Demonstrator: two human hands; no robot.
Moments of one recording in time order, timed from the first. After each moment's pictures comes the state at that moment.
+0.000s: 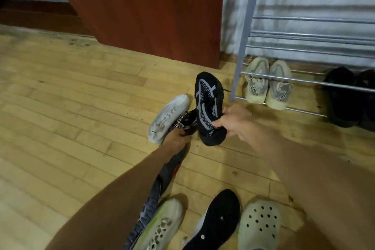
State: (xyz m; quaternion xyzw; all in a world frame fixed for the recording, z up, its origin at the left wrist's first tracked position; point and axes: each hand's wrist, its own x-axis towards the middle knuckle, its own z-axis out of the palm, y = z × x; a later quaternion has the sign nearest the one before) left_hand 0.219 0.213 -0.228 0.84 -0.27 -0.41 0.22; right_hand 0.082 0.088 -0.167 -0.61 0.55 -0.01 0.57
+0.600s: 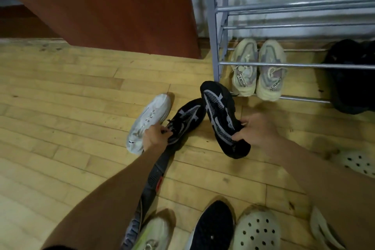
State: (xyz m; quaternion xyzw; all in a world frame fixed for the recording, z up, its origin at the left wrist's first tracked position) left_hand 0.244 0.151 -0.305 0.93 -0.26 -0.22 0.14; right_hand 0.001 0.019 -0.248 -0.64 0.58 0.05 0.49
